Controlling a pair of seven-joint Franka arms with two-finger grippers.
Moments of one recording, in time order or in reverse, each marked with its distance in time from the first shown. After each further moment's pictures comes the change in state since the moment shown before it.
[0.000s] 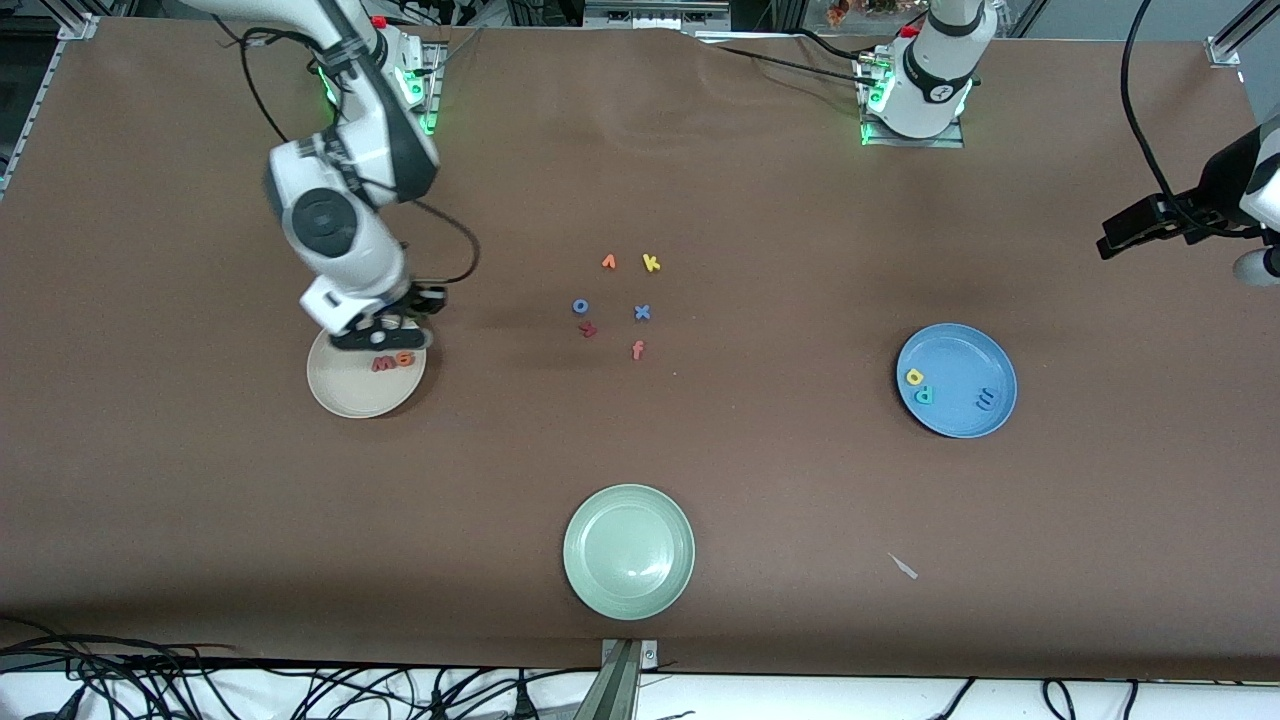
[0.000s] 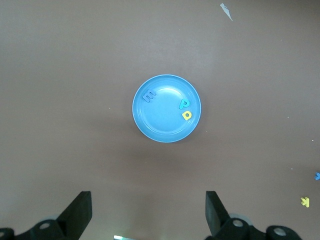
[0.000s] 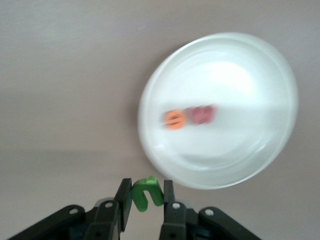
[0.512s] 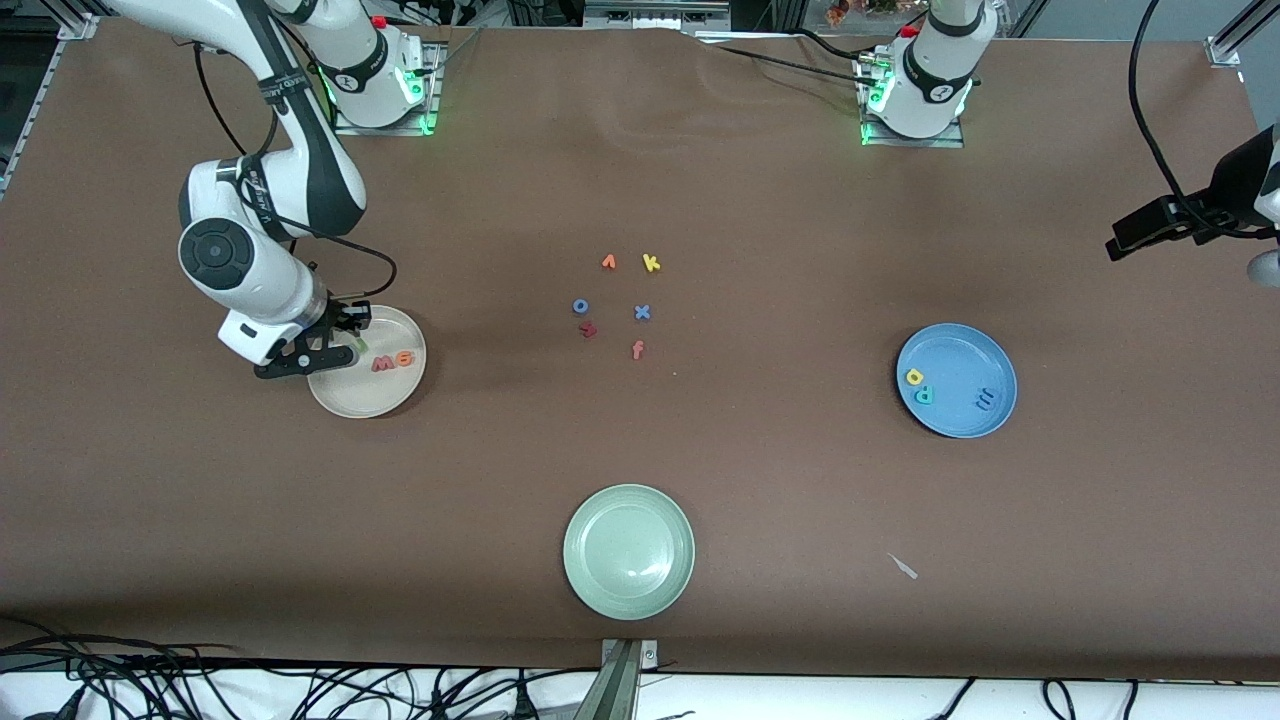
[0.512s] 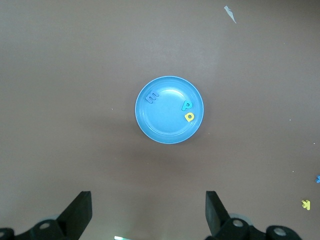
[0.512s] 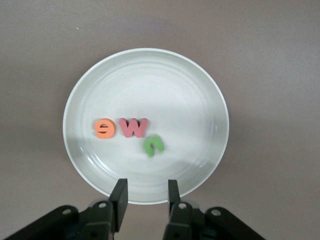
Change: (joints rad) left arm 0.012 0.000 -0.001 0.000 0.000 0.001 0.003; right arm -0.005 0.016 -0.125 0.002 0.005 0.025 -0.252
